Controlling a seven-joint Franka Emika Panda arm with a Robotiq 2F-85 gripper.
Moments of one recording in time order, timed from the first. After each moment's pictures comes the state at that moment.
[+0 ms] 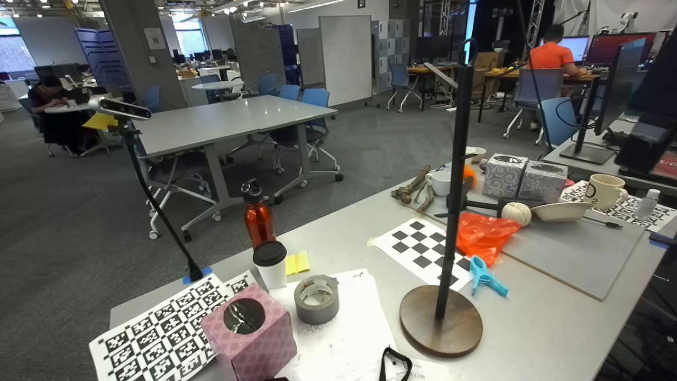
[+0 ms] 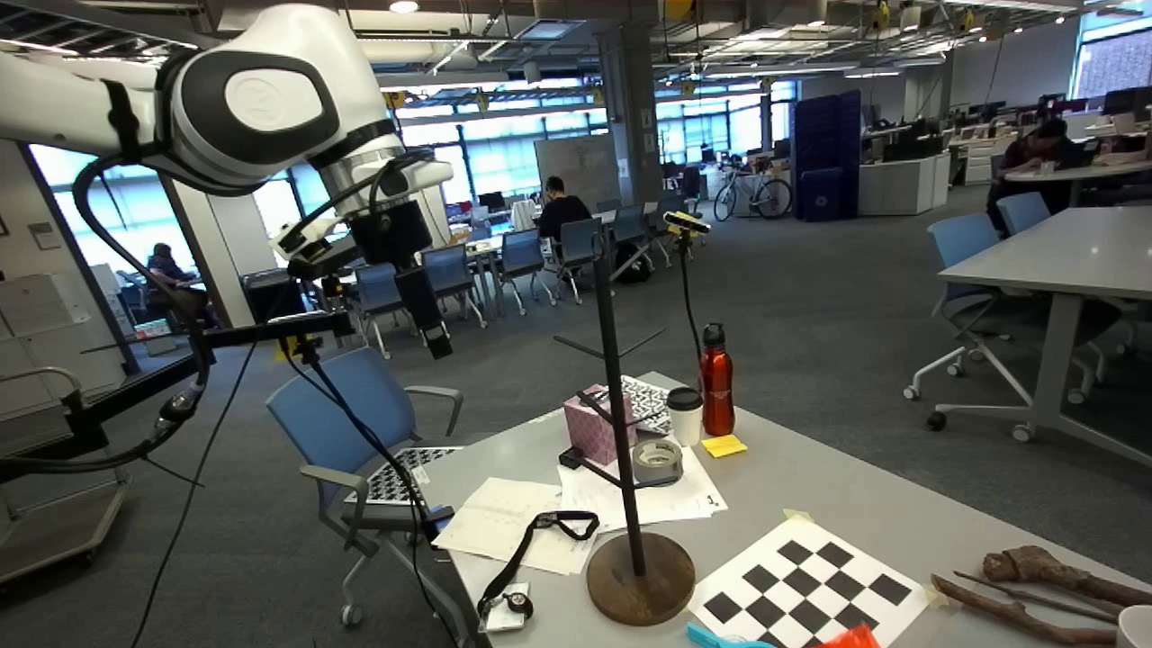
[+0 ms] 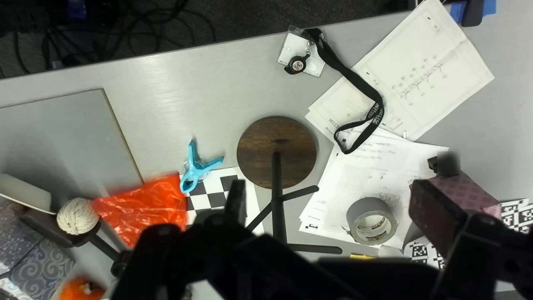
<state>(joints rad) 0.00 -0.41 0.28 -2.25 0.03 1.98 0.49</state>
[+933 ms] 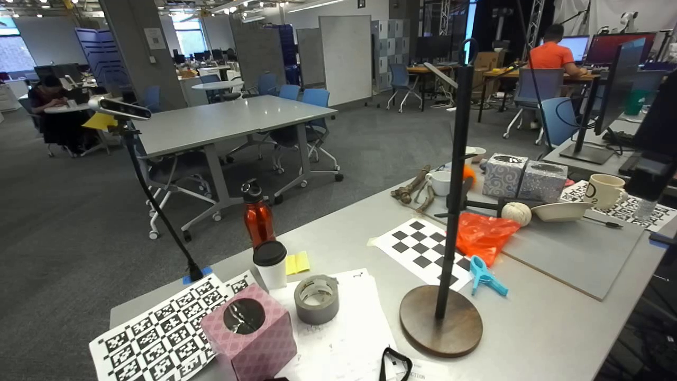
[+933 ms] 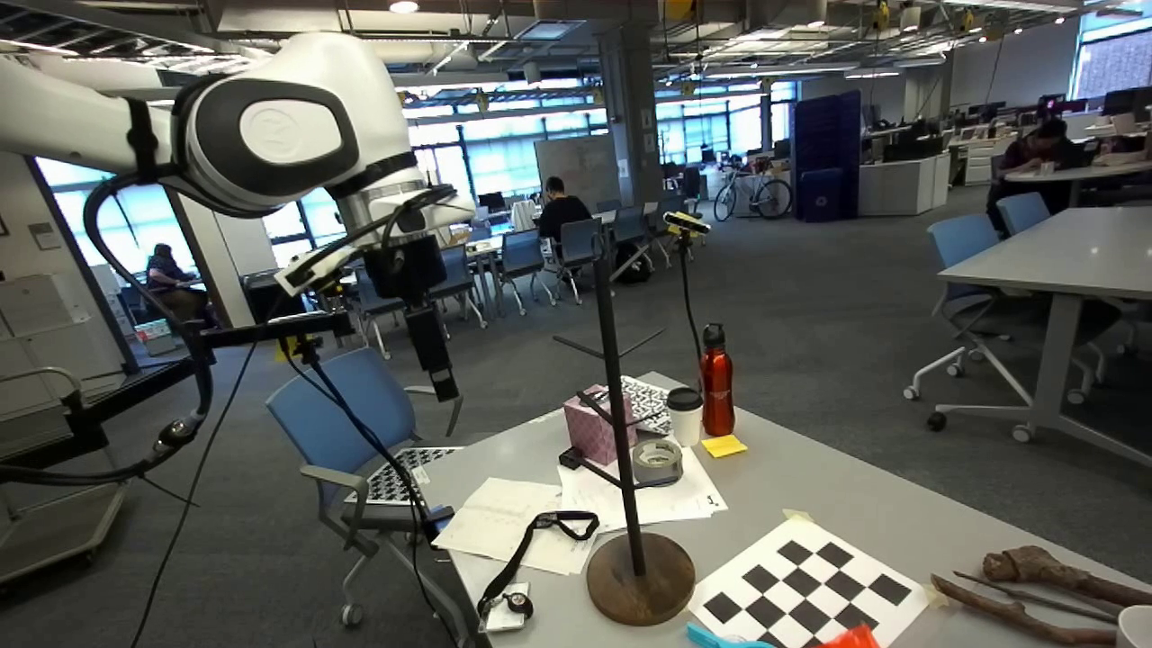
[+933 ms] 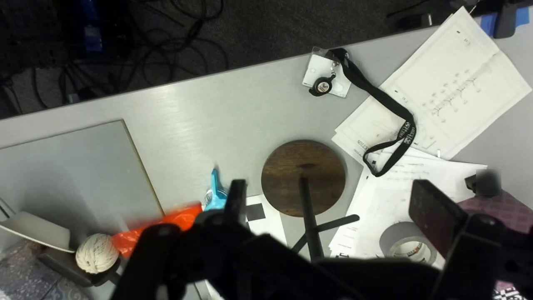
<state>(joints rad) 0.00 -0.41 0.21 -2.33 0.03 1.99 0.47</state>
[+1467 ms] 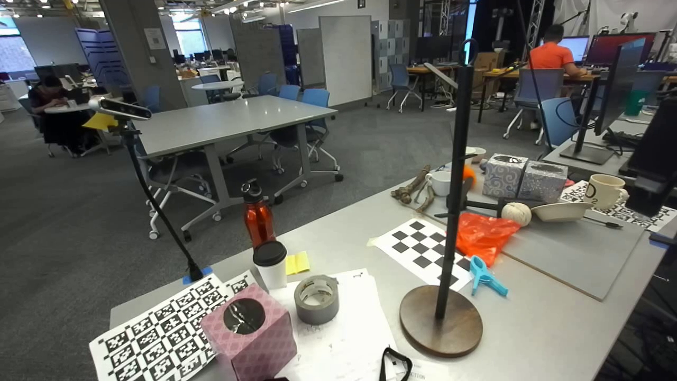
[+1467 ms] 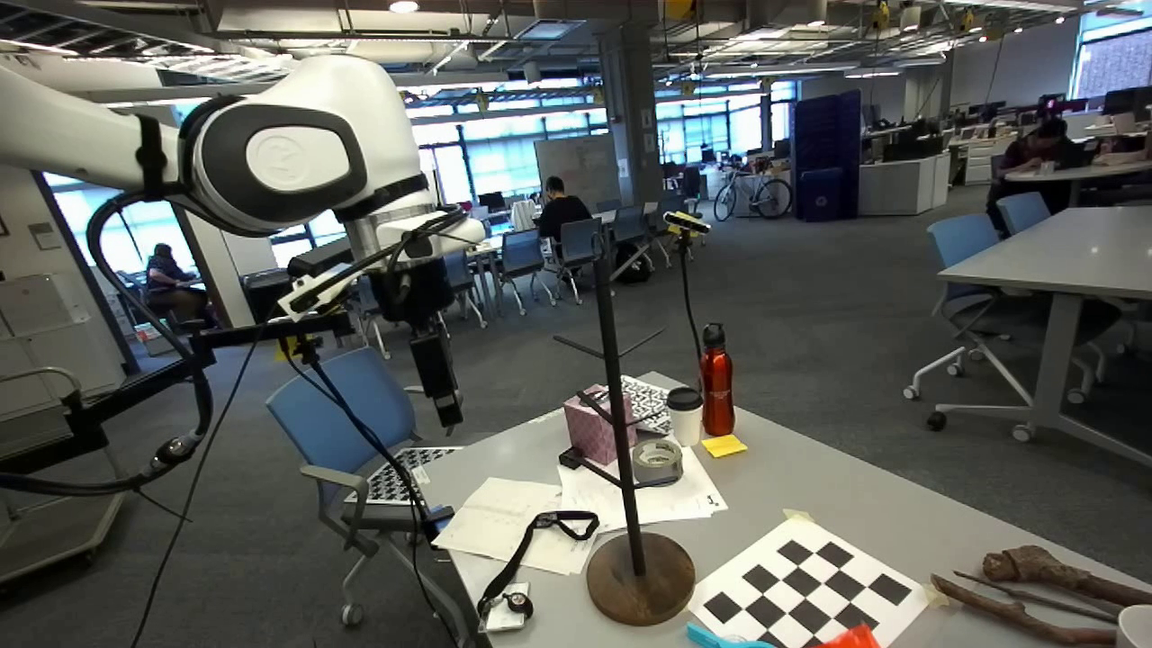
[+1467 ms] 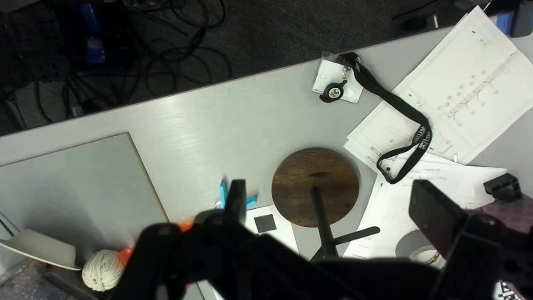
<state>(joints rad) 0.00 -0.41 0.19 -2.38 0.03 2.02 0.47</state>
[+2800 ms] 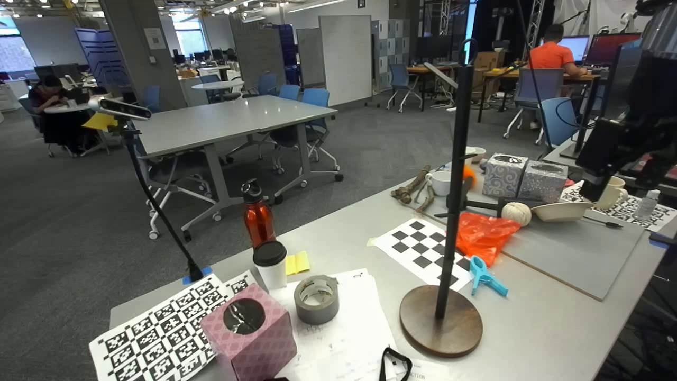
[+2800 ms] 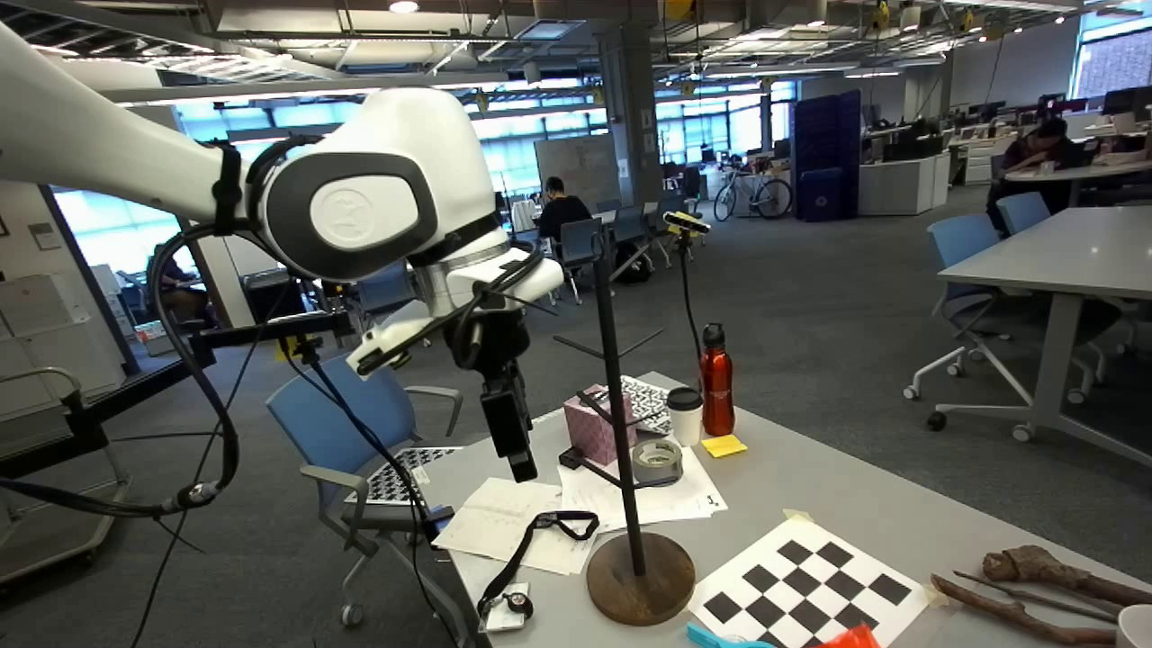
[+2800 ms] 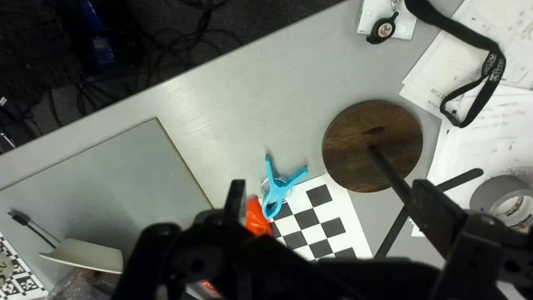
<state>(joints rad) -0.08 -0.29 0.09 -2.40 -0.03 2.20 0.49</state>
